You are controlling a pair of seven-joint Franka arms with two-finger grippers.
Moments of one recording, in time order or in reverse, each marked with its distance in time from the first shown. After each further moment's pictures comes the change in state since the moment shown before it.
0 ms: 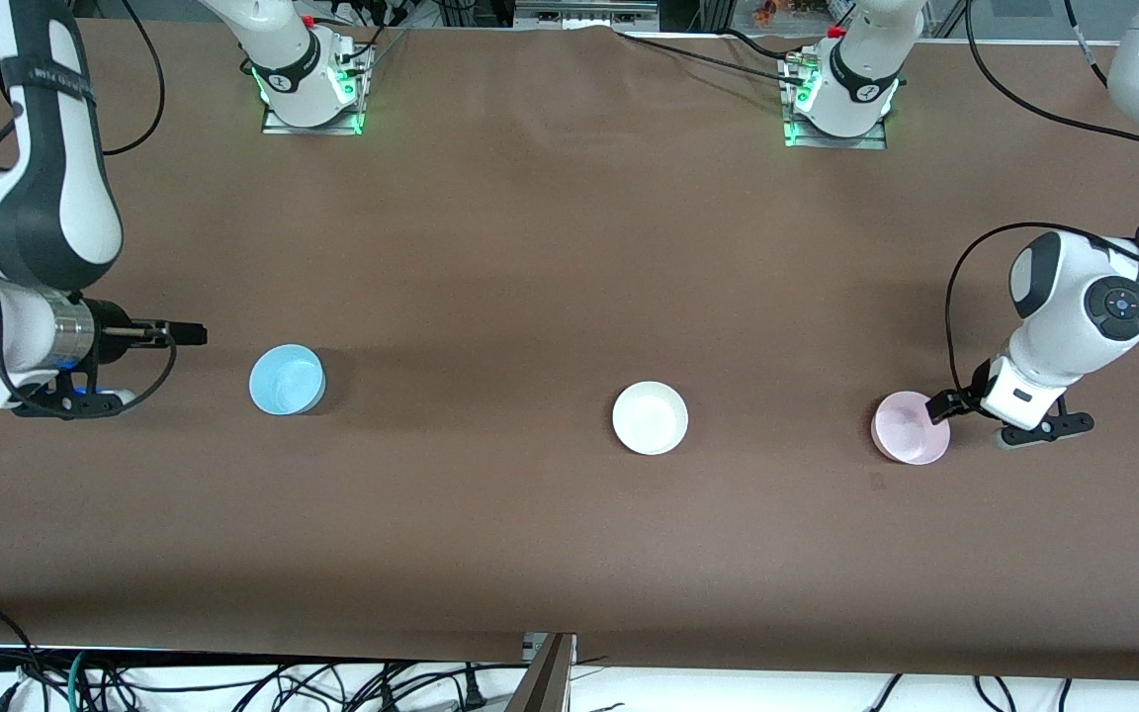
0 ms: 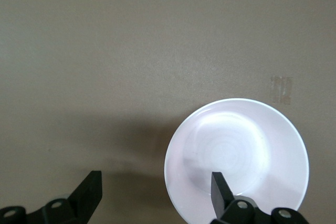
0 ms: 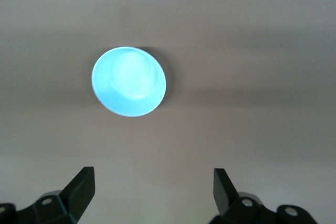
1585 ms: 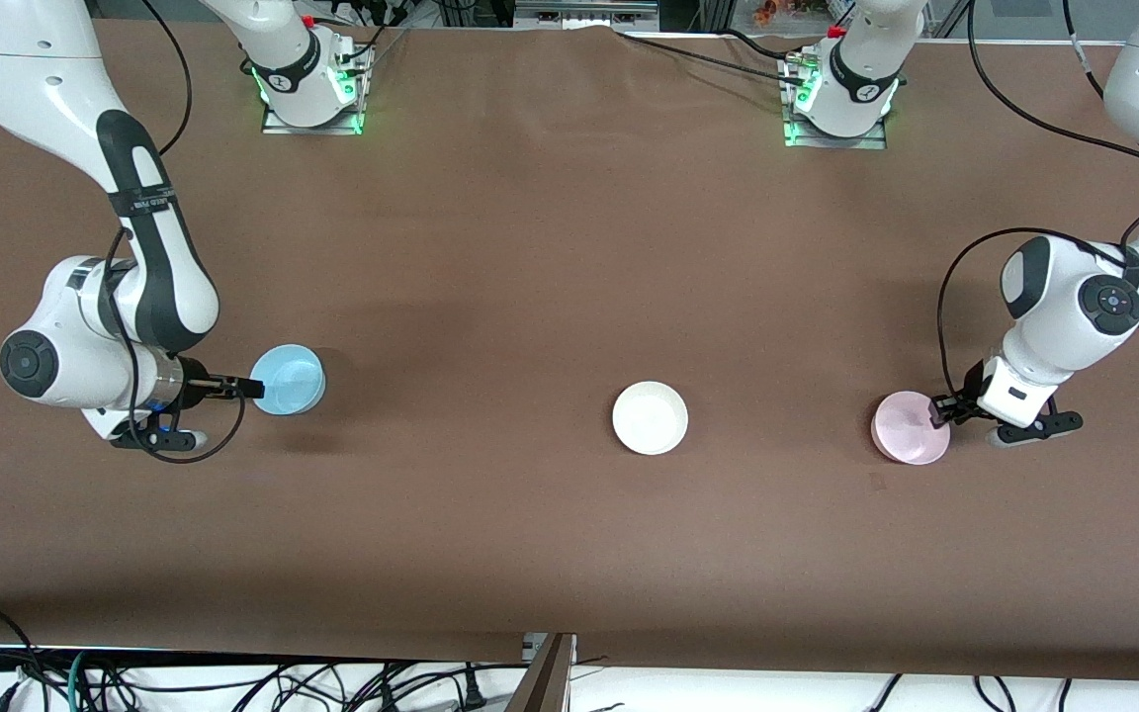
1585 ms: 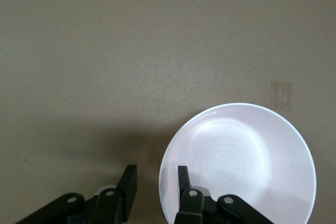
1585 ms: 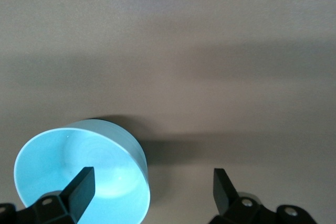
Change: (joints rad) left arm 0.024 0.034 -0.004 -0.019 0.002 0.090 0.001; right arm -0.010 0.142 0.001 -0.255 0.092 0.539 -0.051
